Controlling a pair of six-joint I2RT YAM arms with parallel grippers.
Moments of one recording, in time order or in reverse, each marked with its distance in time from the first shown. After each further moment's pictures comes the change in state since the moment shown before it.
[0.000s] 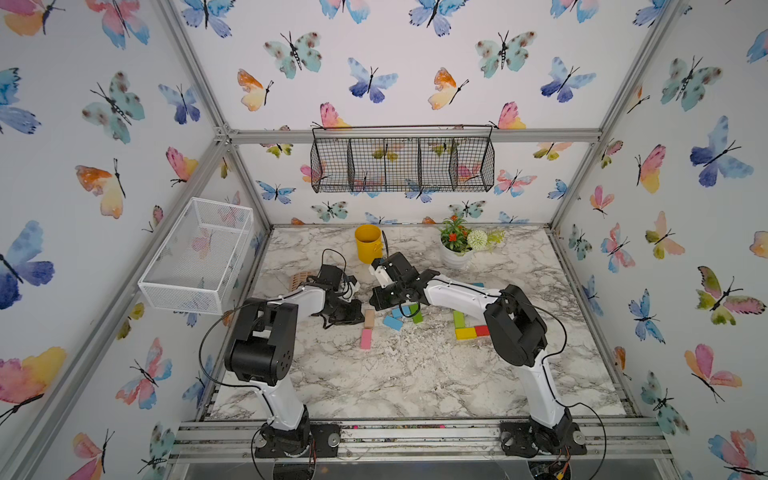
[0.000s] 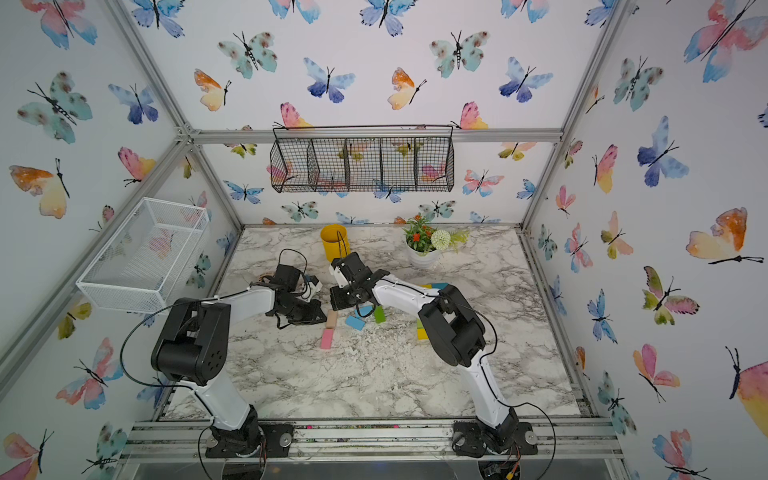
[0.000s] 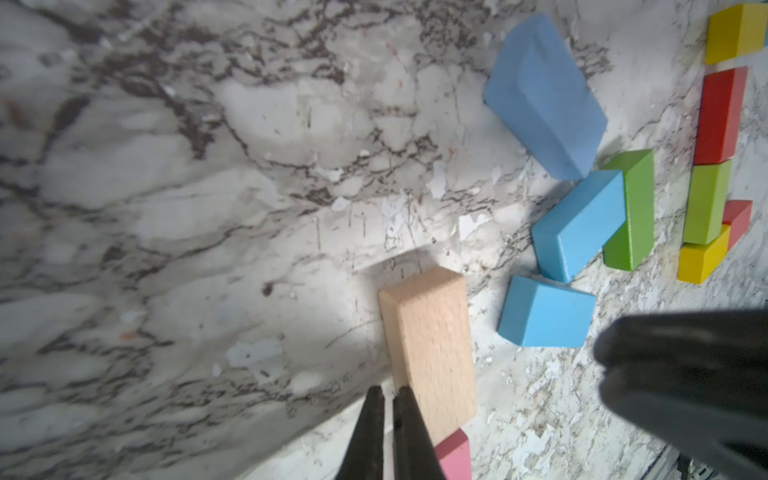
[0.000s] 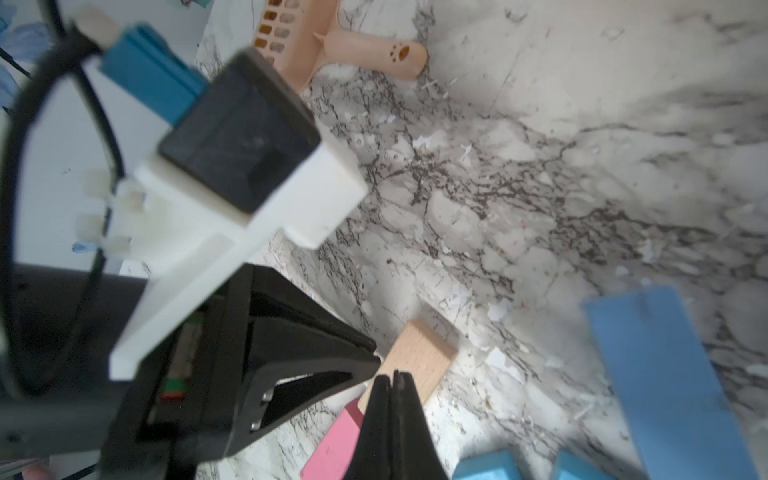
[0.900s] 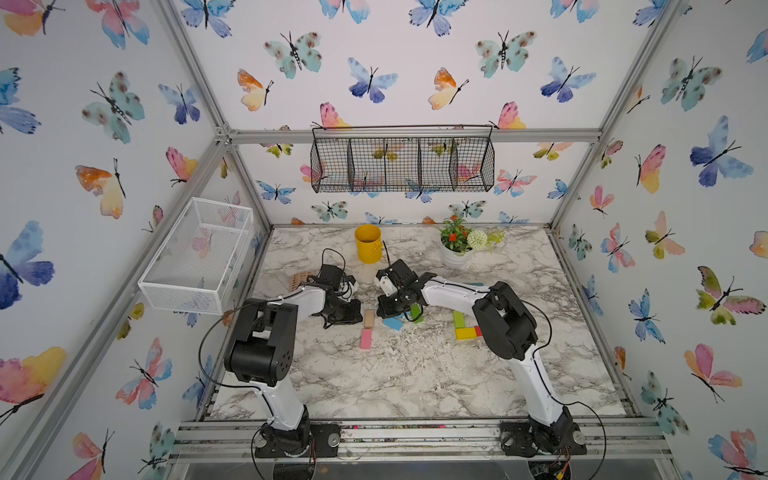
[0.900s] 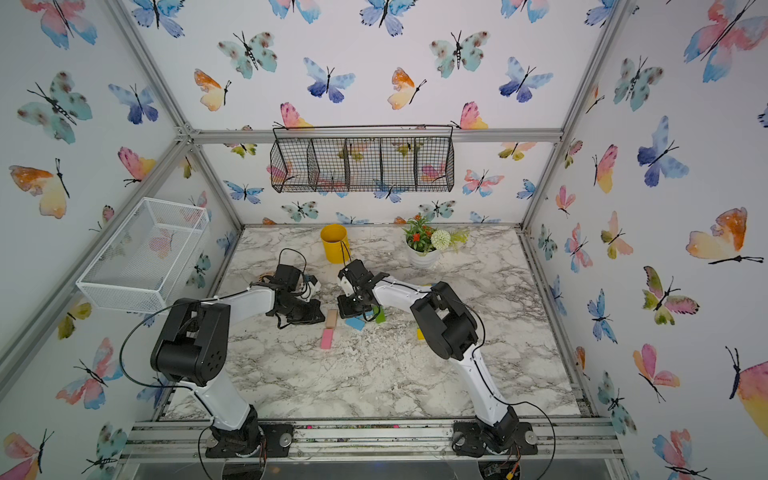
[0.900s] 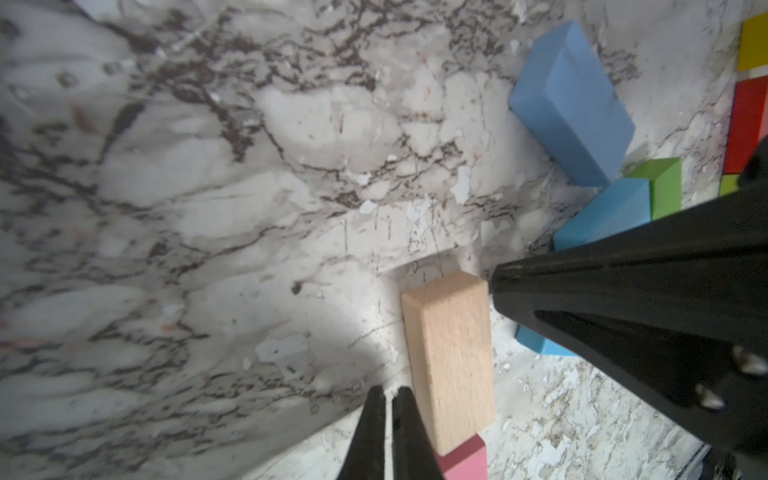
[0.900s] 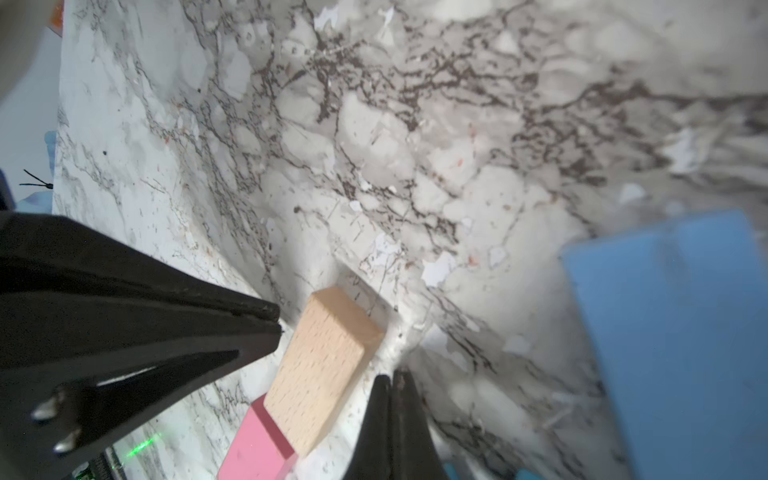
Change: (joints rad) left arm -0.002 -0.005 0.000 0.000 -0.048 -0.011; right arm -0.015 0.078 -0.027 -0.074 -0.060 -0.028
